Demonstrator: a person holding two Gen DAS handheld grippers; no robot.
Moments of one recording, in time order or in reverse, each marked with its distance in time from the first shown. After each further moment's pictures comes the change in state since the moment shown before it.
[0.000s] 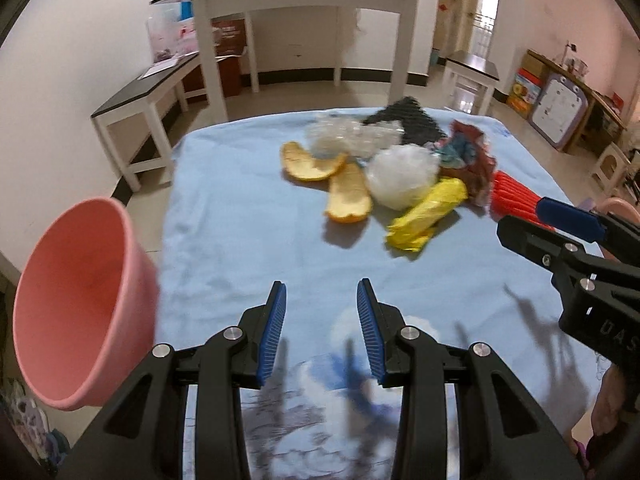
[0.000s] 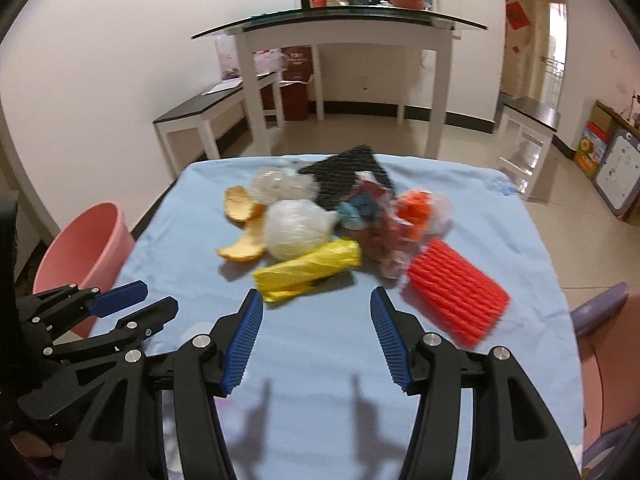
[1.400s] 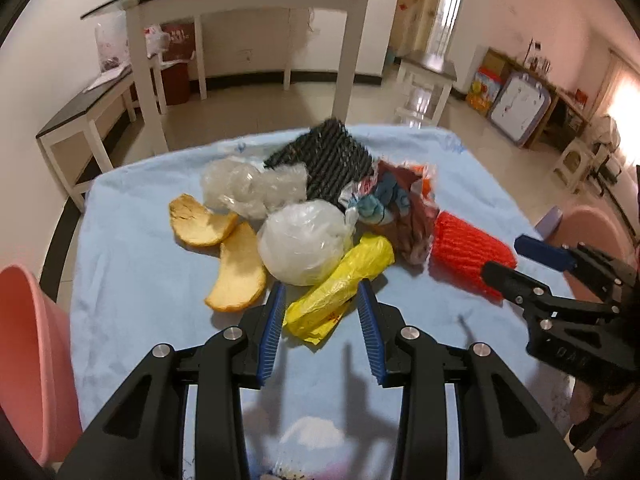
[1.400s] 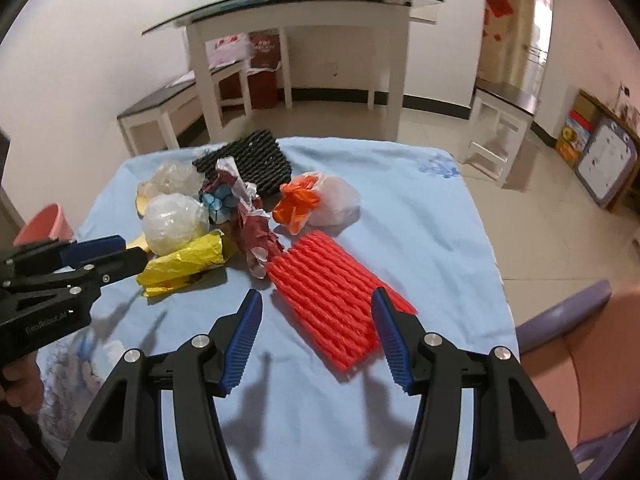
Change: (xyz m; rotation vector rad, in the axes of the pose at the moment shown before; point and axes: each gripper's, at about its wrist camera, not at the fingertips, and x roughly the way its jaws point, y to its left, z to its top) left arm 0.041 -0.052 0.052 0.046 0.016 -0.160; right arm 0.032 -0.087 0.005 0.003 0.060 -0.077
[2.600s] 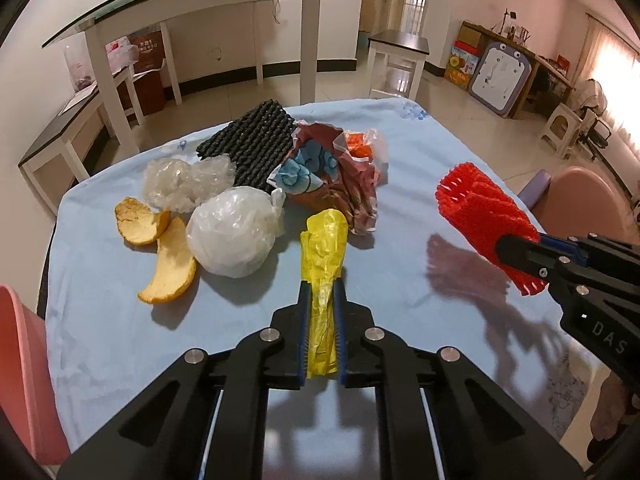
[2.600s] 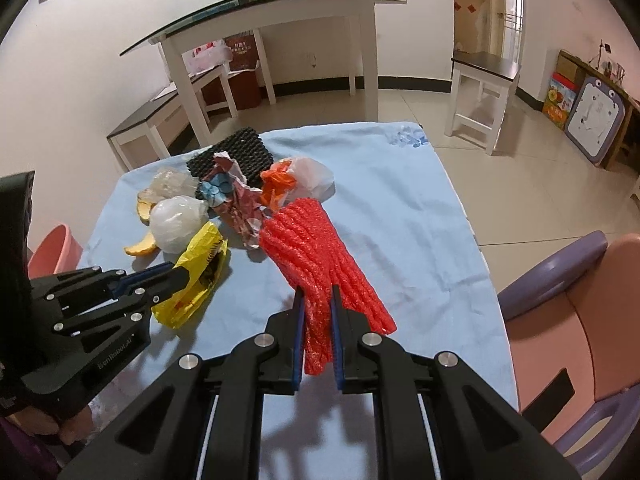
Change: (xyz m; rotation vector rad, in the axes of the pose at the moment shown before) left arm 0.008 -0.049 -0.014 0.103 0.013 -0.014; right arm -0.032 -0.020 -0.021 0.146 0.021 0.023
